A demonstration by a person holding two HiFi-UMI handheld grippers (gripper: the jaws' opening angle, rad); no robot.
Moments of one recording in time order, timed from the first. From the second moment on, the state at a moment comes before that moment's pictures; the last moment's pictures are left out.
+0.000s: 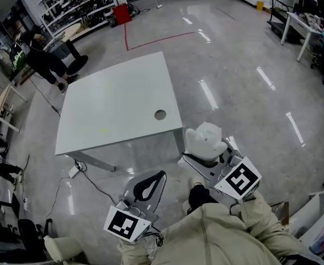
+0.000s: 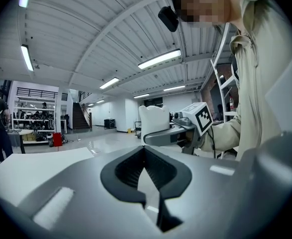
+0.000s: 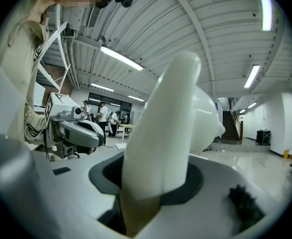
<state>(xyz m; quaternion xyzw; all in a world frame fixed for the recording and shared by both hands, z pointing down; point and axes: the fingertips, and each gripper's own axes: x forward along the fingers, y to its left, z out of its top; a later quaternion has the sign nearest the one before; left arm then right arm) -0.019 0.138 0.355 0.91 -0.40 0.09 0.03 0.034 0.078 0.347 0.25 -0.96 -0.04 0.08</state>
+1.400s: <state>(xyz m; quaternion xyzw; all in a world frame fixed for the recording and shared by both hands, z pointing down) -0.005 0.111 0.339 0.91 -0.39 0.10 0.04 0.045 0.058 0.316 0.25 -0.97 -0.05 0.06</state>
